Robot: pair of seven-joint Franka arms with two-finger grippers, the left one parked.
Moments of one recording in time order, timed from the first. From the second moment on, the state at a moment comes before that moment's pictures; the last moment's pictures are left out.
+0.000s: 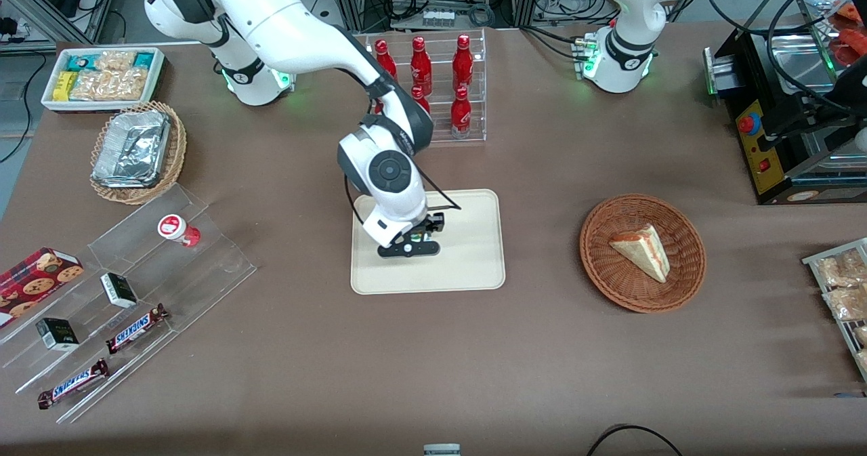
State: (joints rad) arm 0.80 0.67 -0.09 -1.56 0.14 2.24 0.64
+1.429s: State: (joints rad) arm 0.80 0.71 -0.09 -1.53 0.14 2.25 0.61
